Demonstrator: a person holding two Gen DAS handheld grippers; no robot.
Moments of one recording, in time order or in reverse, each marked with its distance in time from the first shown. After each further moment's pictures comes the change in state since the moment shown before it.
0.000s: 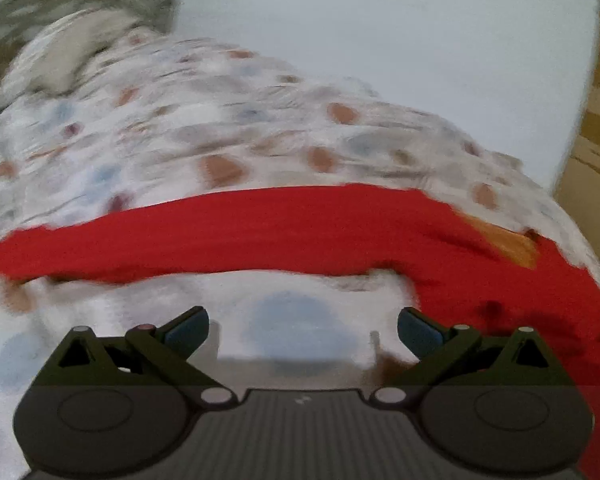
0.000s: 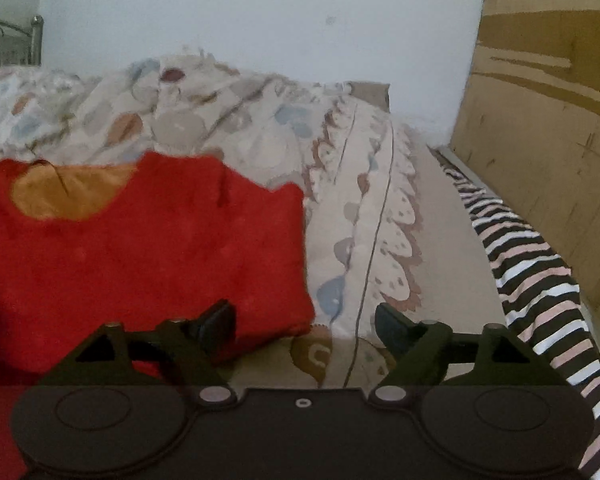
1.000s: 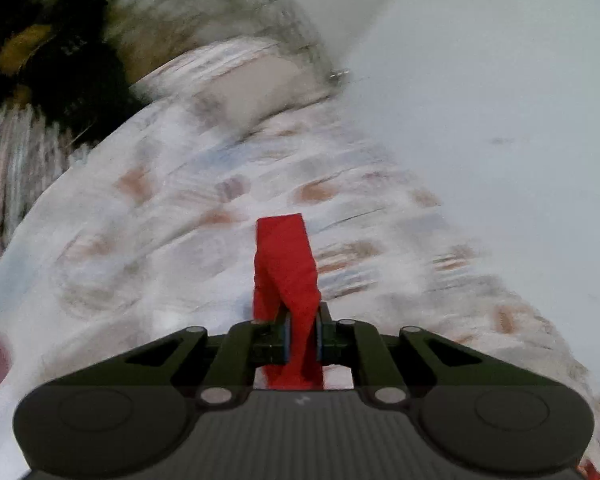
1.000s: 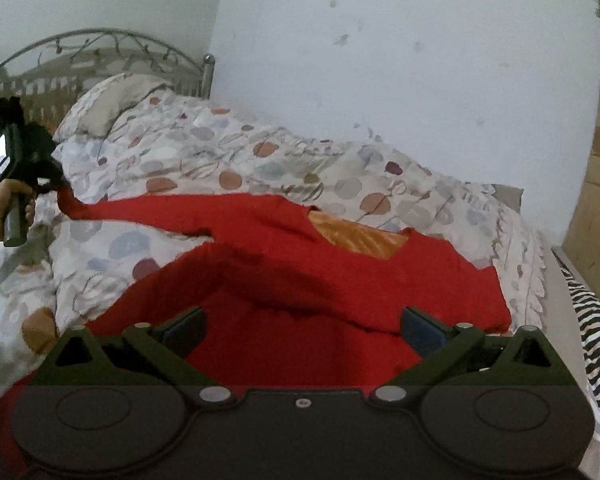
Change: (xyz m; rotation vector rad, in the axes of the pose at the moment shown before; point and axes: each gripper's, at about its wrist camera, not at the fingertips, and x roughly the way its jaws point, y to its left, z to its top) left arm 0.011 0.155 0.078 -0.379 -0.350 0.100; right arm -0.209 0.139 -0.049 -0.172 -0.210 0.354
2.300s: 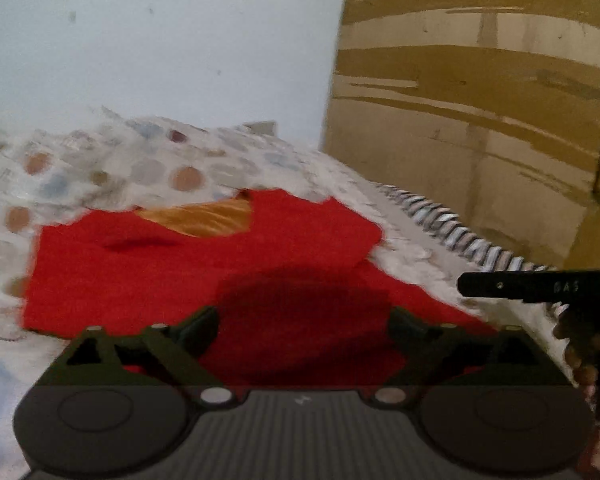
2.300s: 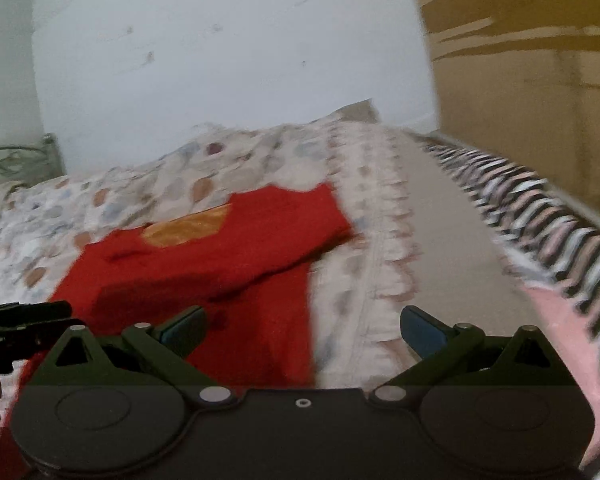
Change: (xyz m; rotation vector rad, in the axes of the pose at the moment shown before) left arm -0.144 -0.257 -0.216 0.758 0.385 -0.741; right arm -0.003 -0.115 -0.053 0.500 0.049 -0.190
